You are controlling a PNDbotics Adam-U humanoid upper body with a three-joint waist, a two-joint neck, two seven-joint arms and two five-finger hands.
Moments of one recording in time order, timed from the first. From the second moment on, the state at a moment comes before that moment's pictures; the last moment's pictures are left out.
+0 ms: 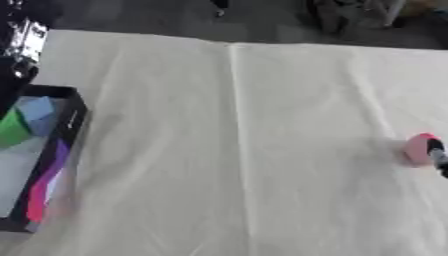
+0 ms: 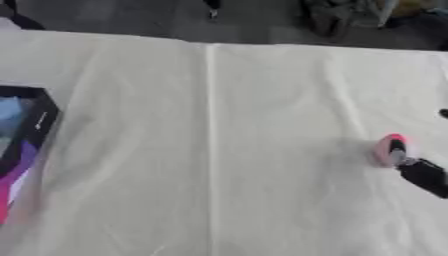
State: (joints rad) left arm -0.61 0.51 -0.23 -1.96 -0.14 0.18 0.22; right arm 0.07 -0.87 0.04 -1.98 0.25 0.69 -0.42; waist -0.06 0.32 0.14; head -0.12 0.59
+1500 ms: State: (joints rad) left arm -0.64 0.57 -0.25 -1.98 0.33 0.17 0.16; right arm 0.06 -1.11 -0.17 -1.99 -0.20 0.68 -0.15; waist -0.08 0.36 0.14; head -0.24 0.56
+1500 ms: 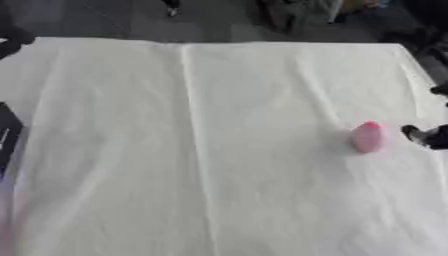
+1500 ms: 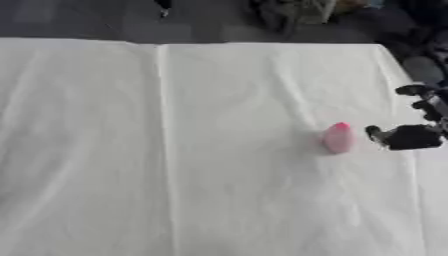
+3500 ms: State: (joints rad) left arm -0.67 0.58 -0.24 -1.98 0.43 0.19 0.18; right arm -0.07 -1.04 -0.13 -1.80 0.05 0.68 0.19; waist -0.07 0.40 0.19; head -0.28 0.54
